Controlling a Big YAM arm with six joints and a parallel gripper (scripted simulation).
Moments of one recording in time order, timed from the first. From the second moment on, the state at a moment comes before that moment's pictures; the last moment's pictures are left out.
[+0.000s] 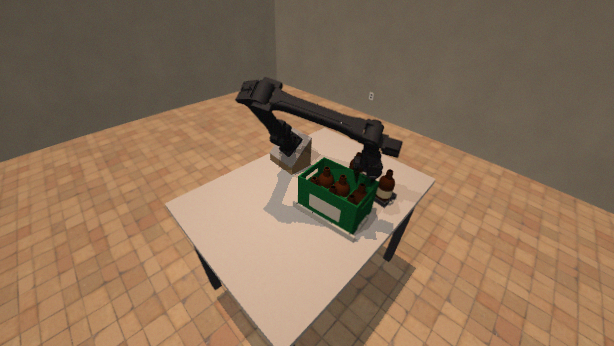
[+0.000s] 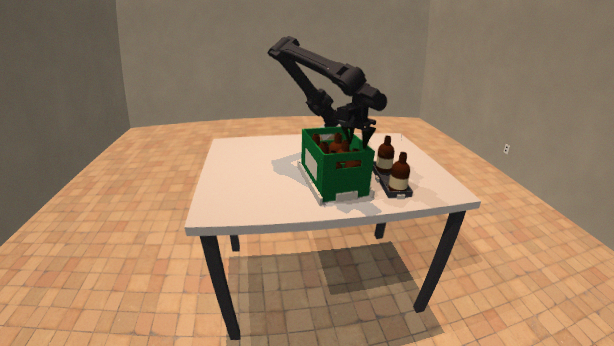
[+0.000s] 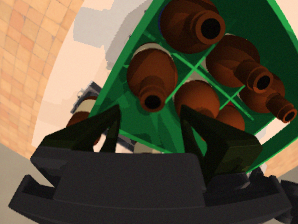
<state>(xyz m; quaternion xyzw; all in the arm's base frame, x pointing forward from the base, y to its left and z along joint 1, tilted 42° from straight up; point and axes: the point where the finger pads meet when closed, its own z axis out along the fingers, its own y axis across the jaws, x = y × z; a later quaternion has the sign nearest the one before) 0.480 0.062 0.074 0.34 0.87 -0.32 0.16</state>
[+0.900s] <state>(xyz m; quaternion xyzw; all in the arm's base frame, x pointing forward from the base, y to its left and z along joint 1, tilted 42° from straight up) 0.477 0.094 0.108 0.34 0.87 -0.32 0.16</state>
